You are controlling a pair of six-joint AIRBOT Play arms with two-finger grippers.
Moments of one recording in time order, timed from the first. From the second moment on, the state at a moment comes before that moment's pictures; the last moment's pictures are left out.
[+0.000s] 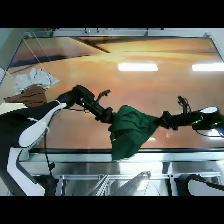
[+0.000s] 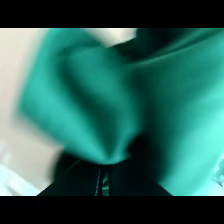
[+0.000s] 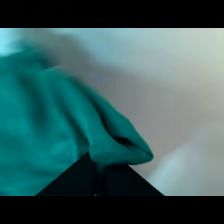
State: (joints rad) left arm -0.35 -1.87 1.30 -2.60 1.39 2.05; right arm -0.24 -1.38 0.64 -0.51 1.12 0.94
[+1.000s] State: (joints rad) left arm 0.17 -0.81 1.52 -2.49 1.45 1.89; right arm -0.61 -0.56 1.20 -0.18 1.25 0.83
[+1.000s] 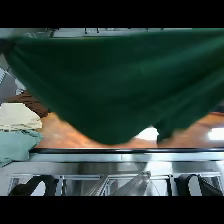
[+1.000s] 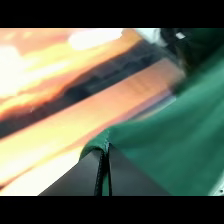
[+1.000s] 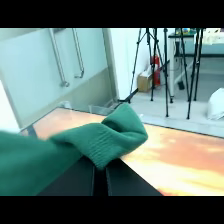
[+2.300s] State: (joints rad) left arm 0.38 -1.59 1.08 -2.48 1.45 2.07; right arm -0.52 -1.58 1.04 -0.79 1.17 1.00
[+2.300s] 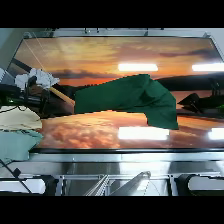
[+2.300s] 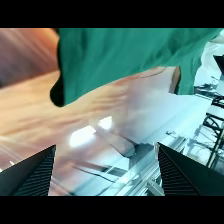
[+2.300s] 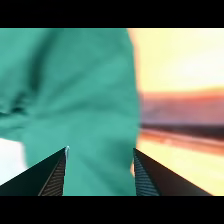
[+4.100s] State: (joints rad) left arm 0.12 -1.18 1.86 -2.58 1.54 1.91; right arm -0.68 -0.63 1.16 -0.07 1.29 0.67
